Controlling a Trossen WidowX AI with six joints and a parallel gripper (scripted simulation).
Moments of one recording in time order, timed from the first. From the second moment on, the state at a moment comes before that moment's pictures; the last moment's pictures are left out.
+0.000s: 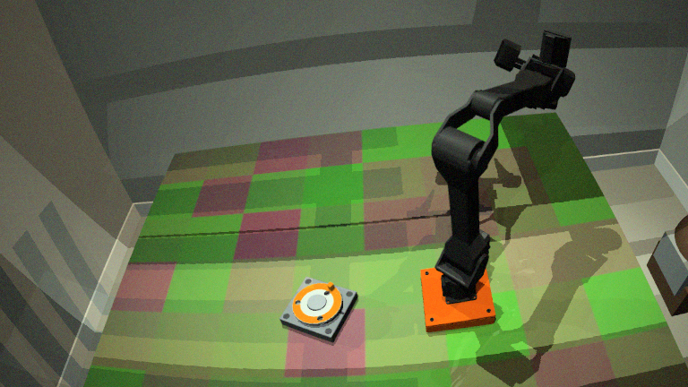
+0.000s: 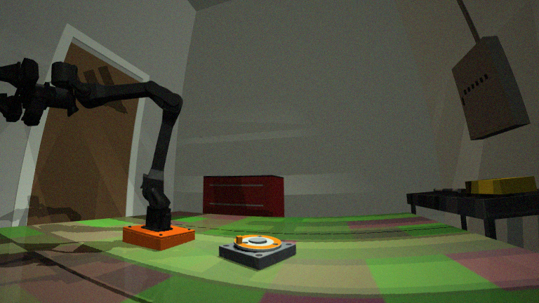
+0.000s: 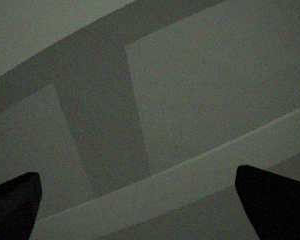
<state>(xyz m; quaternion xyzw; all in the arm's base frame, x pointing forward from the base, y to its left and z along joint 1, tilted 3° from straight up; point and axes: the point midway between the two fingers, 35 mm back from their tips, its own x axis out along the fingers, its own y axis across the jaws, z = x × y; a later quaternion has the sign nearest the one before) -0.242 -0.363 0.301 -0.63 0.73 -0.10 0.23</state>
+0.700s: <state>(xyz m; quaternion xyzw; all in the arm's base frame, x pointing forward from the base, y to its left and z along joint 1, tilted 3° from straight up) 0.012 -0.414 0.224 -0.50 0.54 -0.17 0.65</state>
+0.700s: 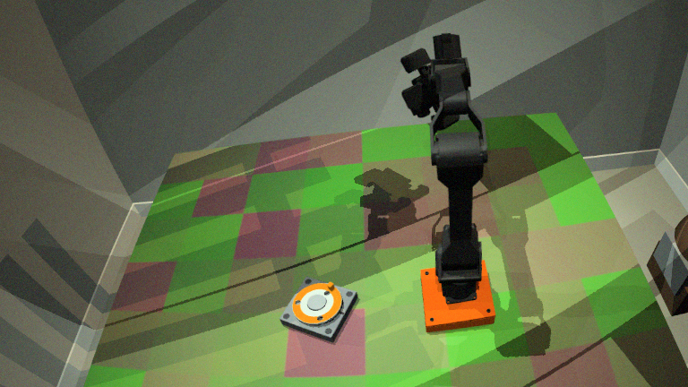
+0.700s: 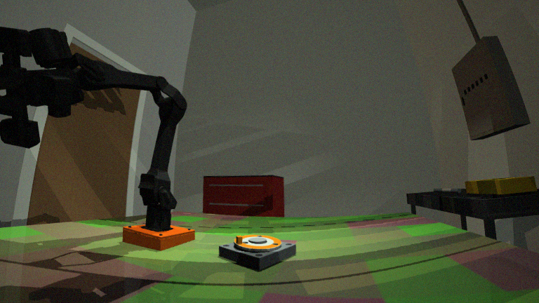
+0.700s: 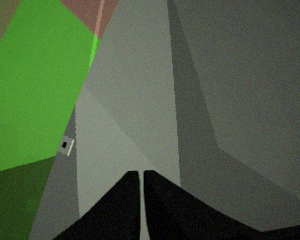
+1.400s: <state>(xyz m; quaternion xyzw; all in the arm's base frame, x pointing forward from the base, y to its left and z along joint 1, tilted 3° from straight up) 0.257 -0.241 0.145 -0.15 0.51 0.00 0.84</state>
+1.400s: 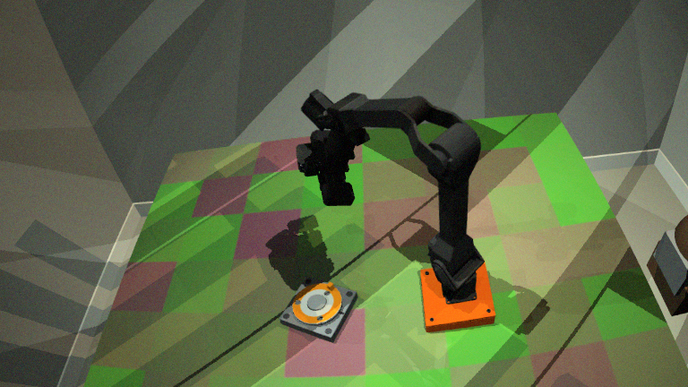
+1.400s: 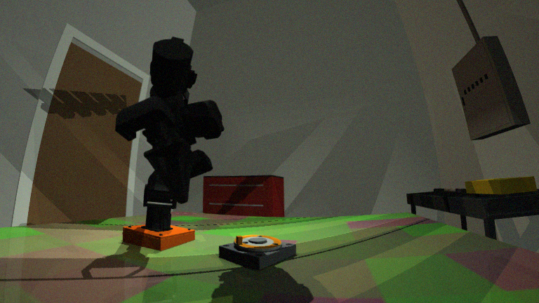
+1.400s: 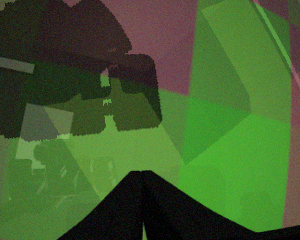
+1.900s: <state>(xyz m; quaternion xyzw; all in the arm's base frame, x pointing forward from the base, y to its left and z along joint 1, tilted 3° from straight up) 0.285 -0.071 0.113 0.01 0.66 0.02 0.75</state>
